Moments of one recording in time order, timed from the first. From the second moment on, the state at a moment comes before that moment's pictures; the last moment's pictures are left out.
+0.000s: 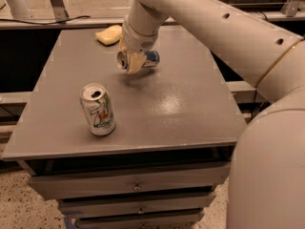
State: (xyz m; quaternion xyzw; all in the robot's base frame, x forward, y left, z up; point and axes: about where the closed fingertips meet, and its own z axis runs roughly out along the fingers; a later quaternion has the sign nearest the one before) arm 0.673 0.063 0.870 -0.83 0.50 -0.02 0.24
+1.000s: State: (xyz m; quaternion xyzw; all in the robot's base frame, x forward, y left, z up) arm 0.714 0.000 0.832 -0.82 0.55 -0.01 0.18
